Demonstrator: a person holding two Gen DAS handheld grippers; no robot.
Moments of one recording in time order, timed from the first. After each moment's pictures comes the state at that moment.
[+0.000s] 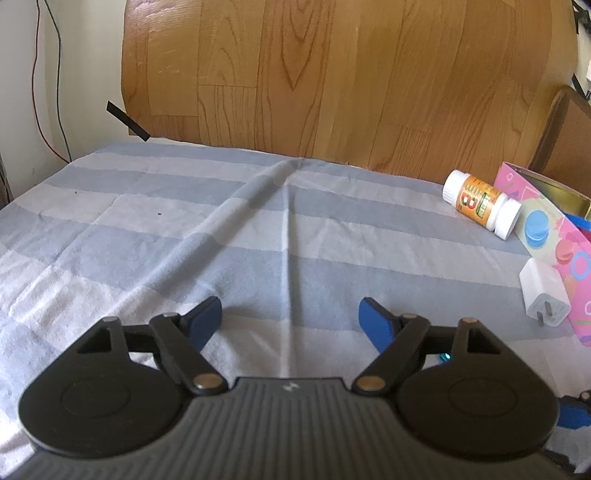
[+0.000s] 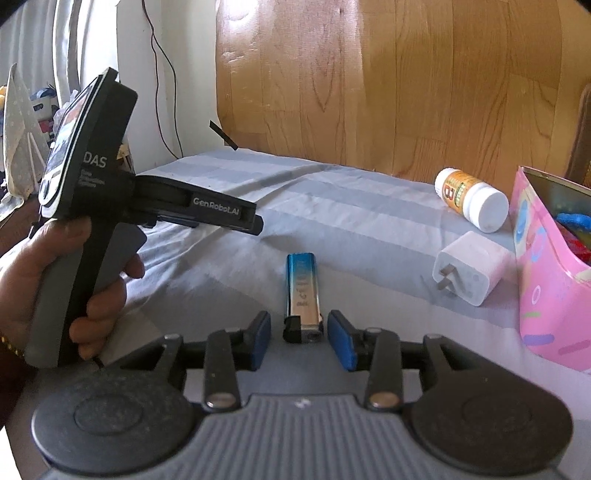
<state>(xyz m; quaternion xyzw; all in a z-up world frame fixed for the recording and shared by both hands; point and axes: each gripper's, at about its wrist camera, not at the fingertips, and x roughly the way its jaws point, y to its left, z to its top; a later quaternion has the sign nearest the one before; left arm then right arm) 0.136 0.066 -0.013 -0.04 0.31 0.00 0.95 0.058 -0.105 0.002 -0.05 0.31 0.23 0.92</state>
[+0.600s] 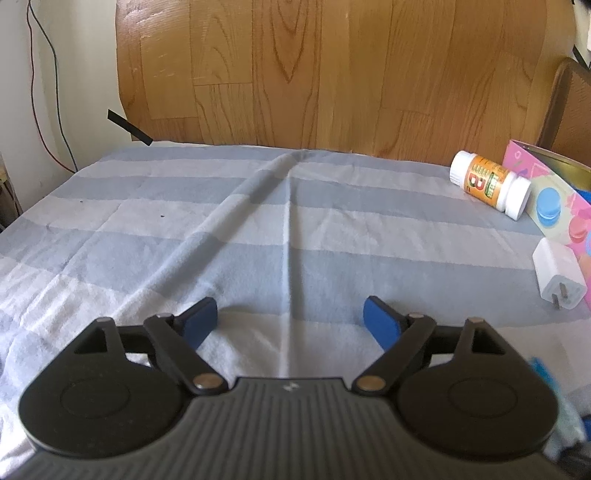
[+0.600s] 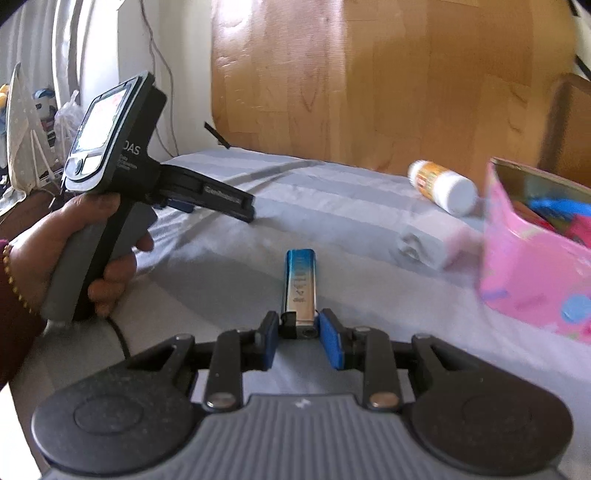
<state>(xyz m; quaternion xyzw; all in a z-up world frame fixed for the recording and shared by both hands) 0.137 0.053 -0.015 0.00 0.32 0.02 0.95 0.019 -0.139 0.002 -0.05 0.30 0.21 0.93</state>
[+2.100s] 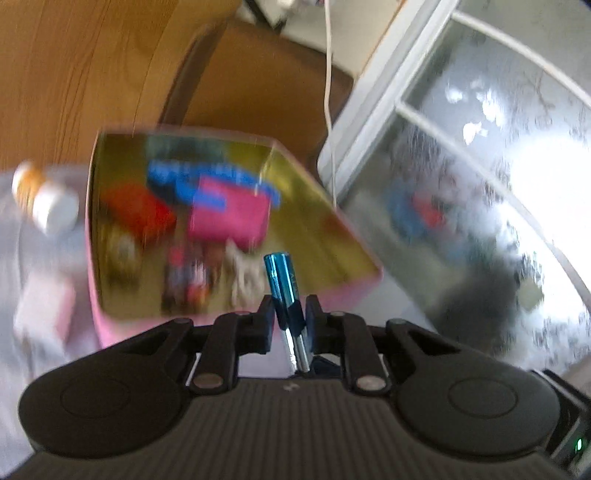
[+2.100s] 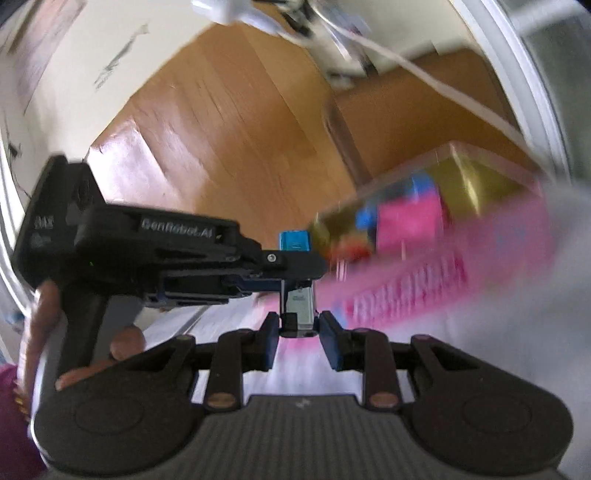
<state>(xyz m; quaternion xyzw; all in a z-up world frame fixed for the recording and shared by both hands) 0.114 -0.208 0.074 -0.08 0.36 -0.38 0.85 -0.024 -0.349 0.056 0.23 0.18 0.10 0.95</state>
